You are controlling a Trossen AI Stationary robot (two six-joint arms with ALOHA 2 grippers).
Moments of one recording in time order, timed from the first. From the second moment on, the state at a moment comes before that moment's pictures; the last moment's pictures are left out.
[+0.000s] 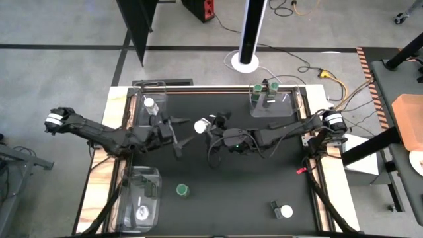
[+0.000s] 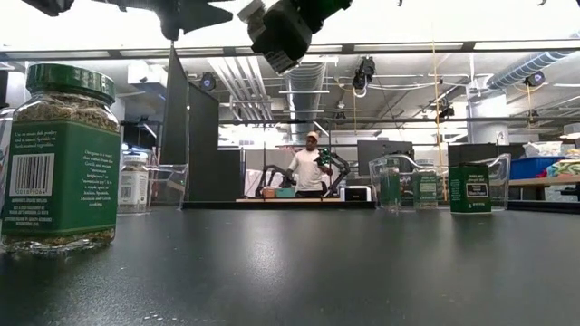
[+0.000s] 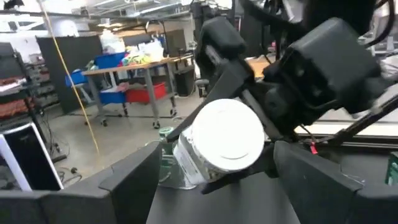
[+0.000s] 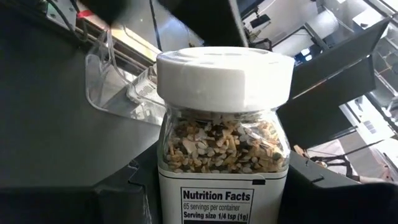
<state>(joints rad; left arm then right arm) -0.23 1.06 0.60 0.52 -0.61 0.14 0.14 1.77 1.32 0.18 0.76 -0.70</state>
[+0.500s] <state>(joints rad) -0.21 1.30 0.73 0.63 -0.62 0.23 0.14 1.77 1.32 0.17 0.76 -0.70</state>
